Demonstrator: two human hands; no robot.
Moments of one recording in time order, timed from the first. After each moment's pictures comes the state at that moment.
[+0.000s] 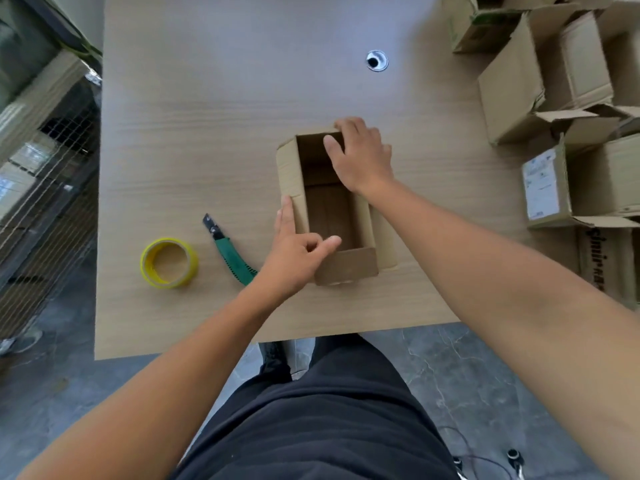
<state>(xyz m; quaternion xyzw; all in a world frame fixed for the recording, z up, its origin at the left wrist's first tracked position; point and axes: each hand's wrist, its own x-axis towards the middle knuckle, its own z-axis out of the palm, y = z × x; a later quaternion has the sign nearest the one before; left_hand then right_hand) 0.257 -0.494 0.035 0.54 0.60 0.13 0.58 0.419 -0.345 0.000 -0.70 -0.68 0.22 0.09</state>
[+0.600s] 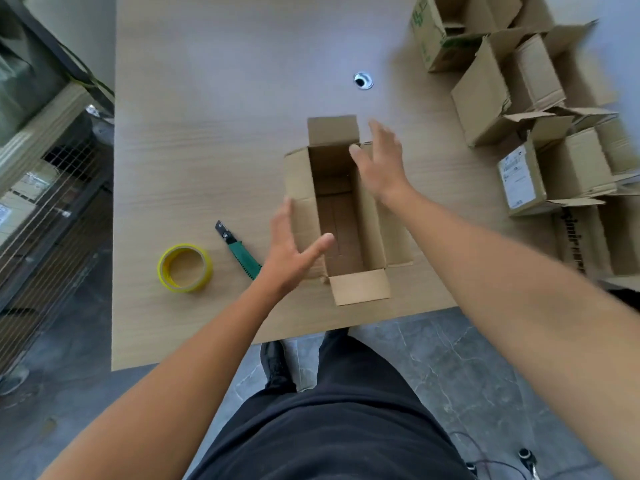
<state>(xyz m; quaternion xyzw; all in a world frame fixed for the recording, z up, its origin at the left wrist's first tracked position) 0.218 -0.509 -0.007 0.58 0.56 0.27 0.53 0.431 -0.384 0.028 -0.73 -0.60 0.27 0.20</state>
